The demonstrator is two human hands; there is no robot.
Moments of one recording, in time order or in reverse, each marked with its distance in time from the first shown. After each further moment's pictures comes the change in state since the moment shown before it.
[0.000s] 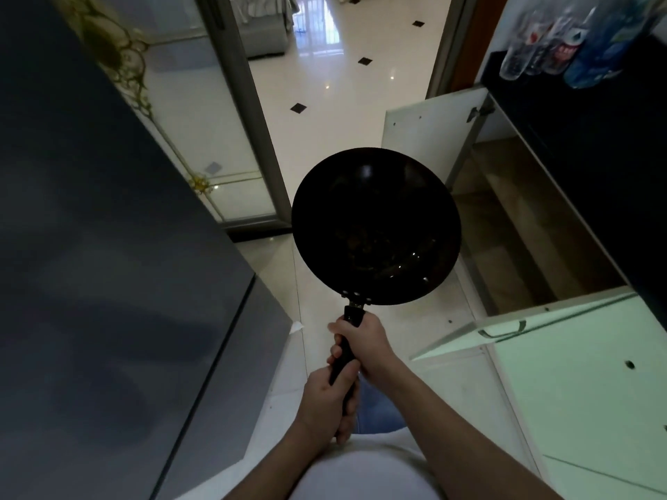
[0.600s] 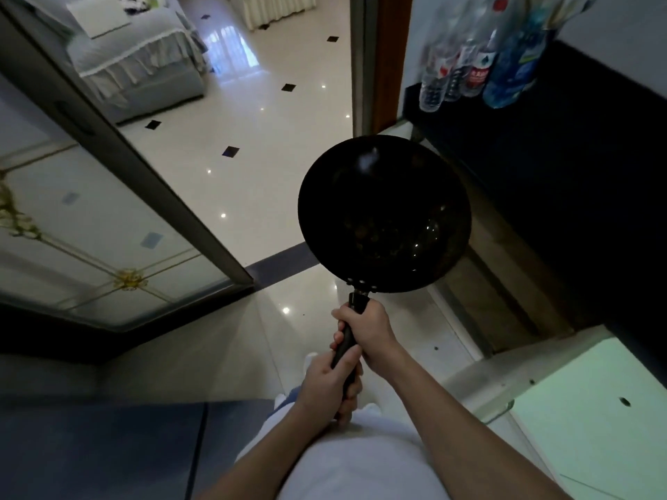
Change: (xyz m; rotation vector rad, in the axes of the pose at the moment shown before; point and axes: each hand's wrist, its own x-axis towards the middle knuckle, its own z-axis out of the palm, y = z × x) left_hand 0.207 0.160 0.068 0.172 -0.294 -0.014; right_hand 0.153 -0.173 -0.092 0.129 0.254 -0.113
